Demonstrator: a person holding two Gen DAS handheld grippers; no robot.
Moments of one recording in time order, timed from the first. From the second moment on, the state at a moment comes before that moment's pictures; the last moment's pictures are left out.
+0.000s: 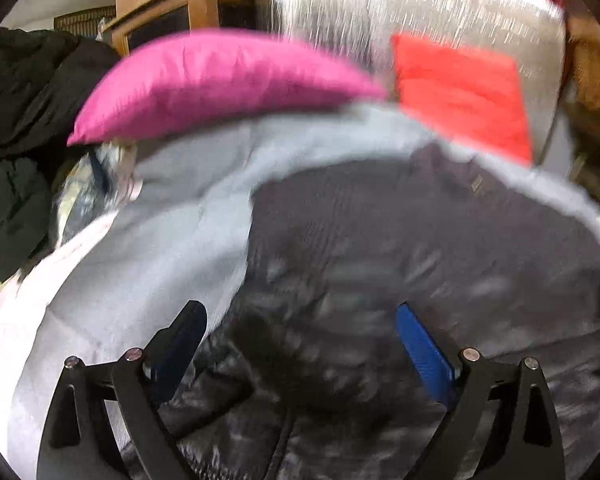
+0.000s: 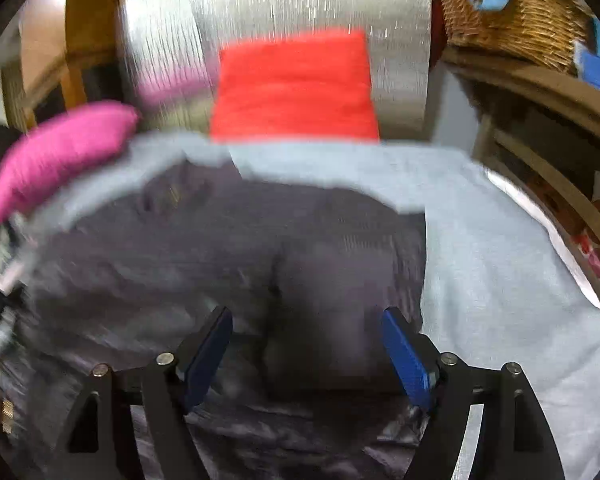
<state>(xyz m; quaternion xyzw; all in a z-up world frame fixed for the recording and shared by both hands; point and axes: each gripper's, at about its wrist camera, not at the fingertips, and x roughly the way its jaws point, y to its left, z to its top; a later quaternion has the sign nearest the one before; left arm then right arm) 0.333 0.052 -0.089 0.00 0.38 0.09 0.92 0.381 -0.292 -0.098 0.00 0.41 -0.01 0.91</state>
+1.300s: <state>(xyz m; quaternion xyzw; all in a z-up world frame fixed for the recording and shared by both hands) 0.208 0.351 -0.141 -0.18 0.43 0.27 0.84 0.247 -0.441 -0.137 -0.01 0.45 -0.11 0.89</state>
